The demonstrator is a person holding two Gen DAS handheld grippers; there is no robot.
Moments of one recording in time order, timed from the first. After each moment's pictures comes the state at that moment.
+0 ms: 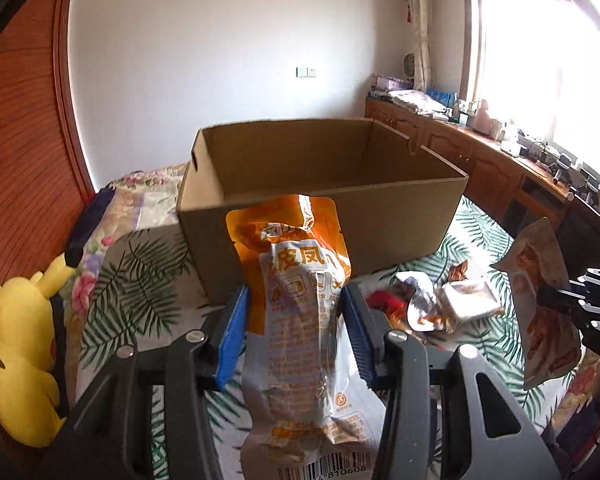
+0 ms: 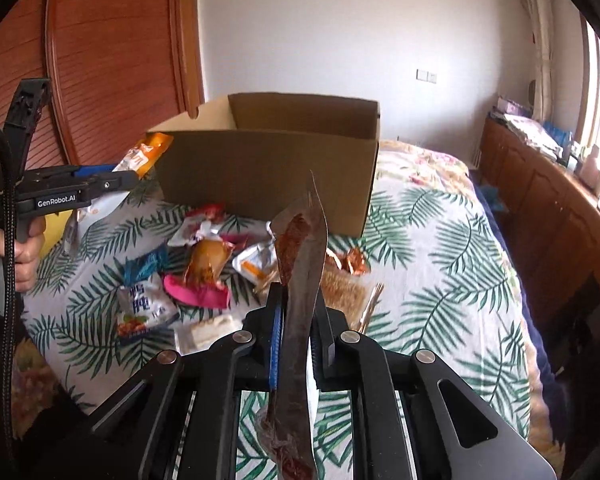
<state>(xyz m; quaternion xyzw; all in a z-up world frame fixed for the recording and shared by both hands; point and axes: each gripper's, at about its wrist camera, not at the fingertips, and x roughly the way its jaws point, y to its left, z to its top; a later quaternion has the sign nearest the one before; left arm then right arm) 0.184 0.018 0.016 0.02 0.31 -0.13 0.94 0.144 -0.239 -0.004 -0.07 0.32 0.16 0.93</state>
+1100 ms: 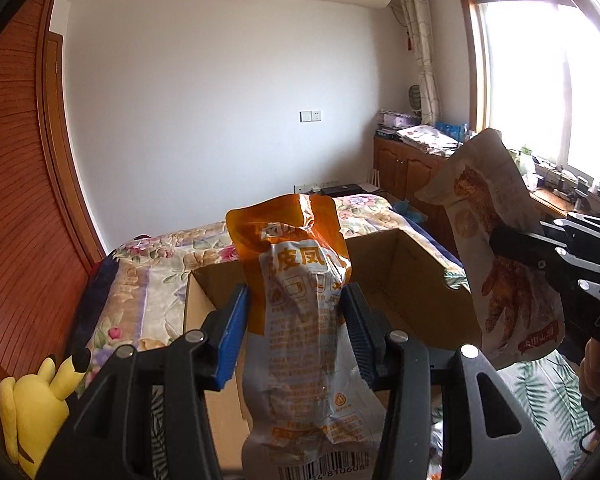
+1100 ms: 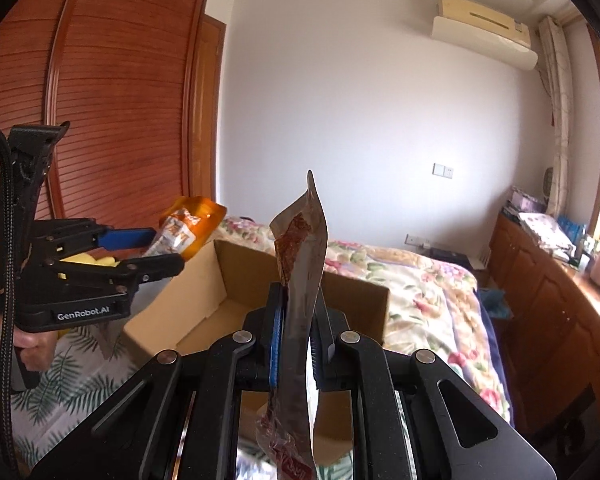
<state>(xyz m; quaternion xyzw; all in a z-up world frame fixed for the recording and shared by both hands) 0.327 -0.006 0.098 0.05 0.25 -0.11 0.96 0.301 -0.206 0.111 -0.10 0.19 0.20 0.96</state>
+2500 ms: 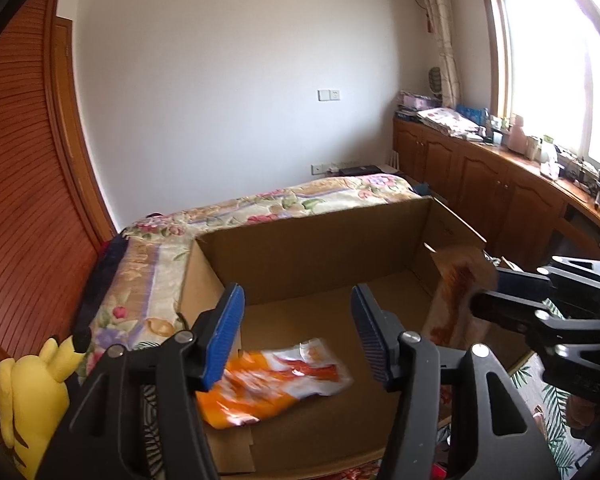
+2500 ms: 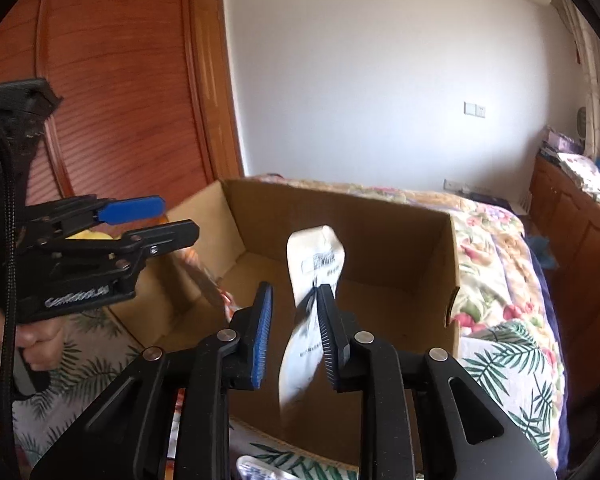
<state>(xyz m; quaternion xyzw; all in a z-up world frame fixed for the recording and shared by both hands) 0.346 -0.004 0.065 0.05 0.28 -0.07 0.96 0.340 -0.197 0.050 -0.05 0.27 0.26 0.93</state>
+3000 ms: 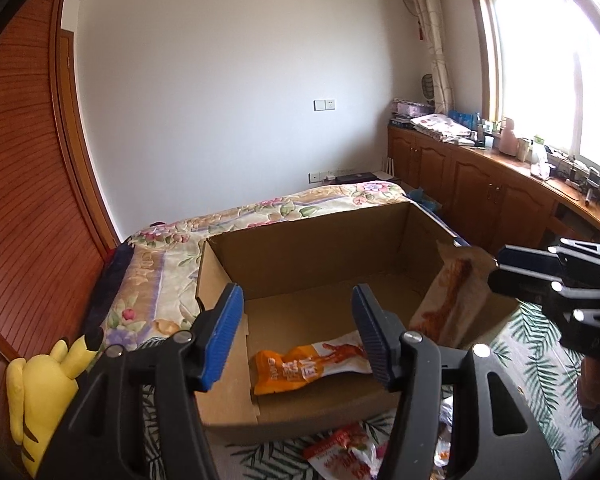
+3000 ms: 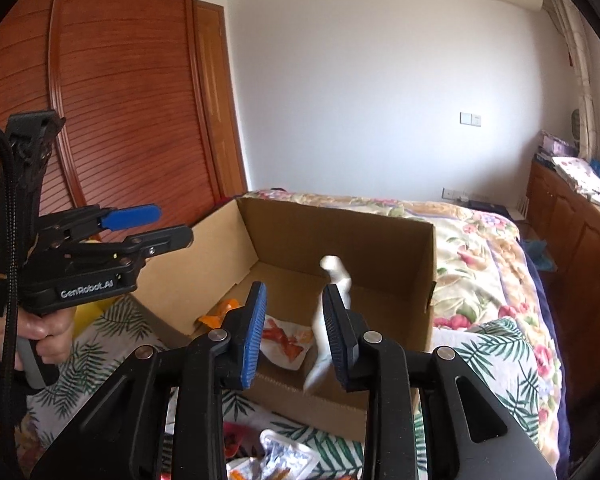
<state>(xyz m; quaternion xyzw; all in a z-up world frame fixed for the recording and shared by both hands) 0.295 -0.001 0.083 0.06 0.26 -0.09 0.96 0.298 -0.217 0.077 -0.03 0.25 0.25 0.93</state>
